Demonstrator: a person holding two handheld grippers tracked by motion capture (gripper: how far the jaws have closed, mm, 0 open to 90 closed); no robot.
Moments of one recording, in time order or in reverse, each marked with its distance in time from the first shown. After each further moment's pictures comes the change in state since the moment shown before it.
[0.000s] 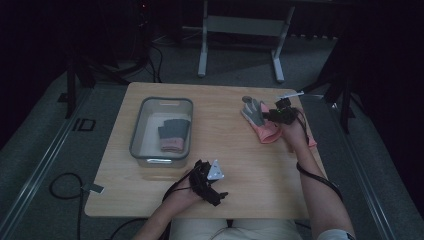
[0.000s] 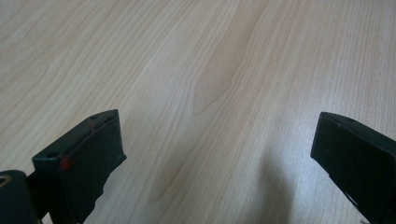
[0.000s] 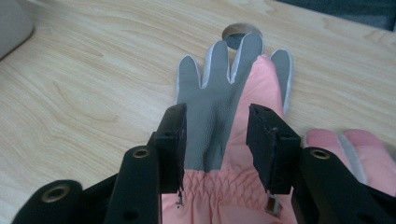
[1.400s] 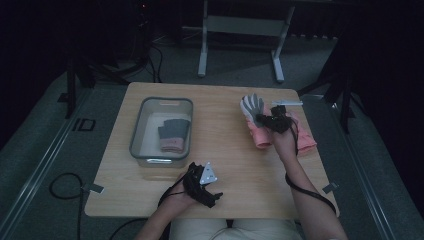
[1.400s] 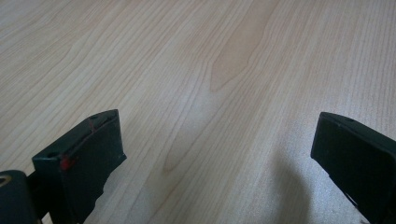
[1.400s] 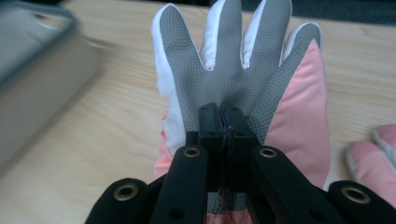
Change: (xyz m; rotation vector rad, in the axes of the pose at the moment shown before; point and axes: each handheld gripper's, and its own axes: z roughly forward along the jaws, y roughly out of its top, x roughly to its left) left arm 0.000 -0.019 -0.002 -0.031 0.047 -0.018; right arm 0.062 -0.014 -0.037 -0.161 0.073 0.112
